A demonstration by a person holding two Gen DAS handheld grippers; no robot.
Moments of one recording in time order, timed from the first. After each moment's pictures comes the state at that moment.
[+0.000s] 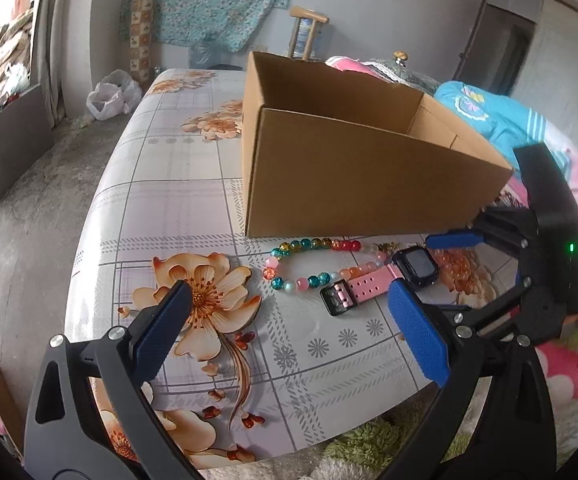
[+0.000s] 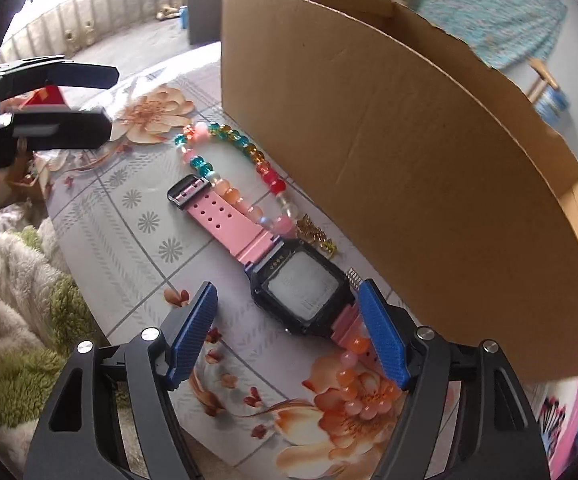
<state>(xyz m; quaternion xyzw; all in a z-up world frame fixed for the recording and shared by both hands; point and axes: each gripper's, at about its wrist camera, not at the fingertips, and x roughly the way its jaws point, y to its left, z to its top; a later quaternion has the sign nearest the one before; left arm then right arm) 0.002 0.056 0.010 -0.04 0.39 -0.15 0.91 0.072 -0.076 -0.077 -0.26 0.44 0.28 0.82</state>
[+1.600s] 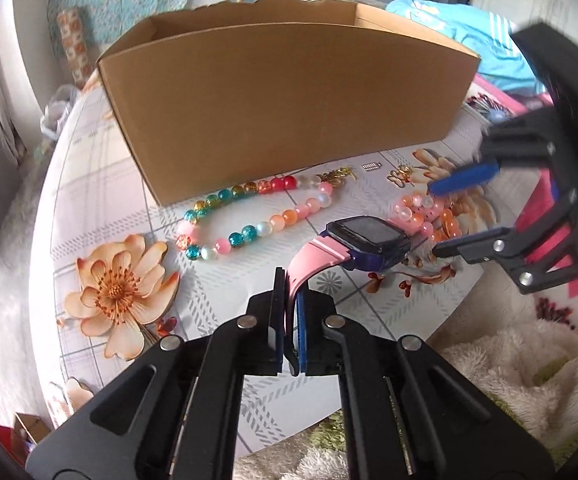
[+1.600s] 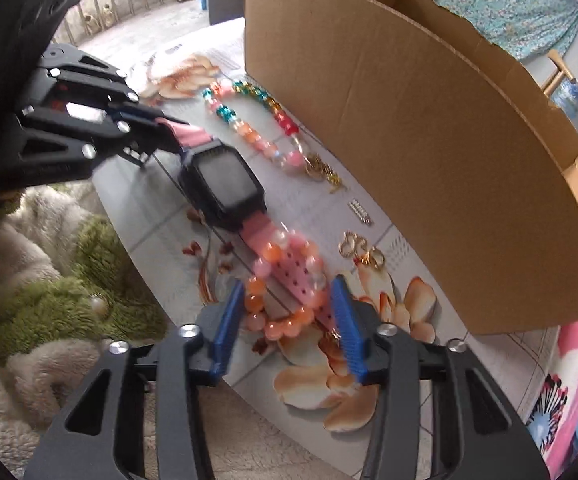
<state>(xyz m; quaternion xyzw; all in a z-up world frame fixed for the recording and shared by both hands) 0.005 0.002 -0.005 0.07 0.46 -0.22 0.86 0.052 -0.135 -0.057 -0.26 0.47 0.29 0.79</state>
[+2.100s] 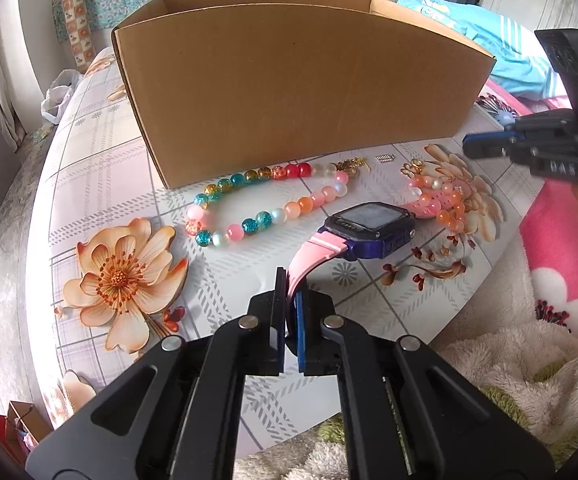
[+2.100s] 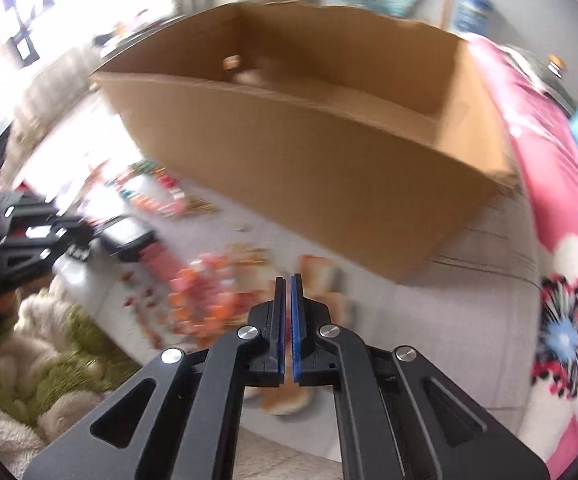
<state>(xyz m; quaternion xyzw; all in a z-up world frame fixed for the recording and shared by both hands) 0.010 0.011 -0.014 0.06 0.47 -0.21 0.85 0.068 -0.236 -0.023 -0.08 0.48 0.18 0.86</state>
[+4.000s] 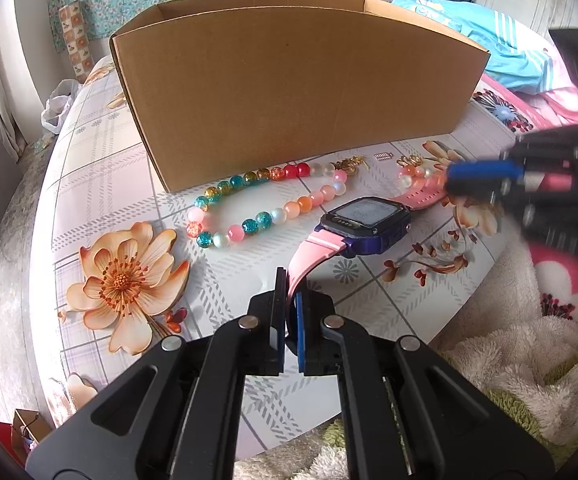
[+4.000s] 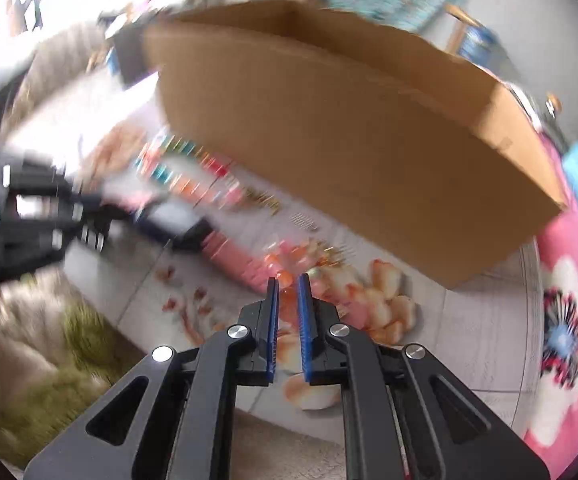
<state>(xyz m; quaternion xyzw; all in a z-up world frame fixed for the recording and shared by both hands) 0.008 0.005 -0.015 0.07 0.46 -0.21 0.86 0.036 -0.165 -0.027 -0.13 0.45 0.15 0.87</state>
